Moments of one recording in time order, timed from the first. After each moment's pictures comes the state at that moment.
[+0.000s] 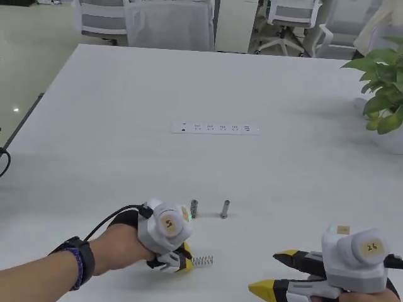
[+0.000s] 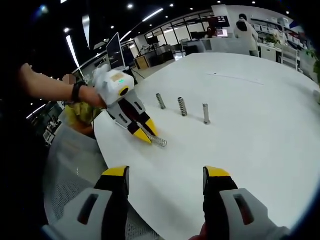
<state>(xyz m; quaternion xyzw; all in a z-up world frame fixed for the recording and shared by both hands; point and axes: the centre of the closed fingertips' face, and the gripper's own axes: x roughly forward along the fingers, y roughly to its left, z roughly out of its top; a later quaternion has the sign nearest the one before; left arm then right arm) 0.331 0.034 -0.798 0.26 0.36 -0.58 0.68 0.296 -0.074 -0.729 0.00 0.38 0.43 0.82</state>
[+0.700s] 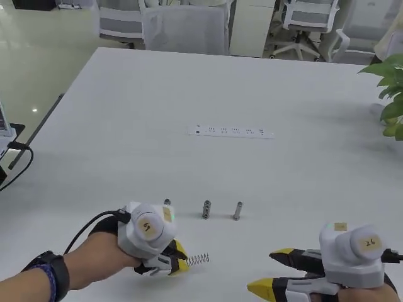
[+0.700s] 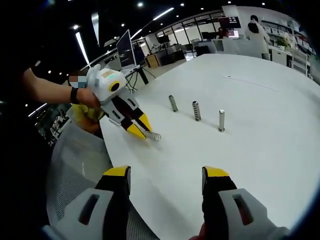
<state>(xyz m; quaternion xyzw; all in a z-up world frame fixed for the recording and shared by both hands) 0.316 0.068 -0.769 0.22 0.34 -0.55 0.73 0.296 -0.048 -0.725 0.00 0.38 0.47 0.80</state>
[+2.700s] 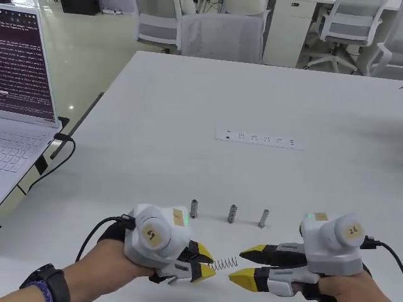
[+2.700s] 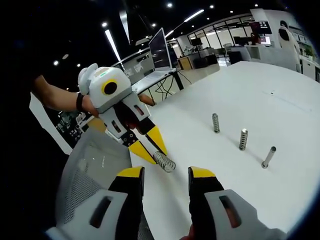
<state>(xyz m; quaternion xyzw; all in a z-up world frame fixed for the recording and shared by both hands) 0.288 0.061 -0.714 0.18 0.28 -0.55 0.77 0.287 0.042 -0.702 0.00 0.34 0.60 0.73</state>
